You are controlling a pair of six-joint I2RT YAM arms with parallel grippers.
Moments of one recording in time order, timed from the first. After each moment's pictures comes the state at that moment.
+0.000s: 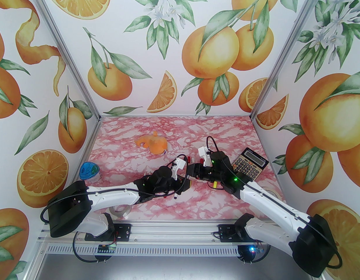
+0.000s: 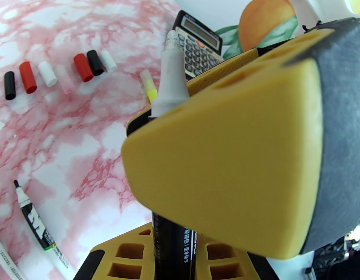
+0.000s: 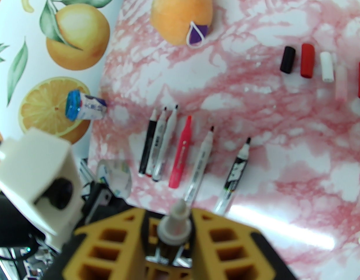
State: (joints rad) left arm -1.03 1.45 0.67 0.33 0.16 -0.67; right arm 0.58 1.08 0.65 -0.18 -0.43 0.80
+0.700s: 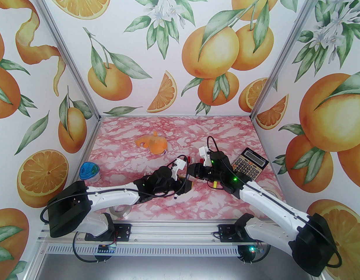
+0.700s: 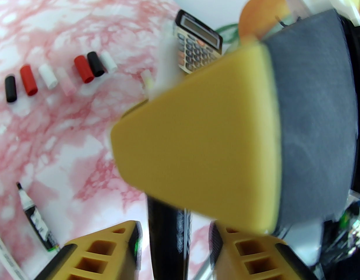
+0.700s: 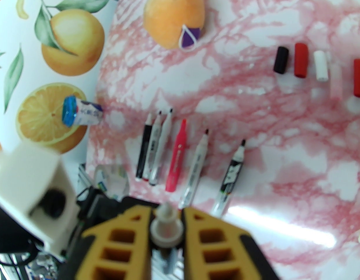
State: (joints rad) left arm -1.03 1.43 0.66 0.29 0.17 -0.62; right arm 0.58 1.07 0.65 -0.18 -0.38 0.82
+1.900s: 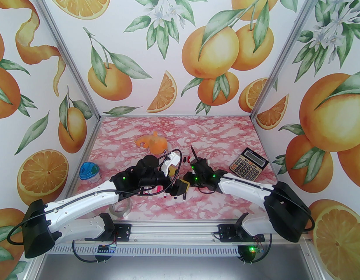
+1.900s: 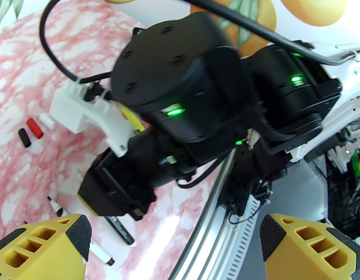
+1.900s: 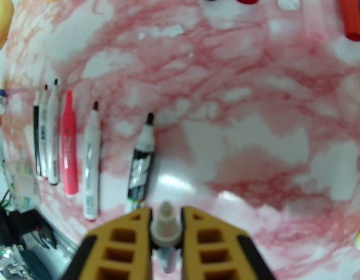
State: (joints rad) left arm -0.95 1.16 0.82 -0.13 0.33 -0.37; right arm 0.73 1.44 0.69 -0.21 -0.16 0.79
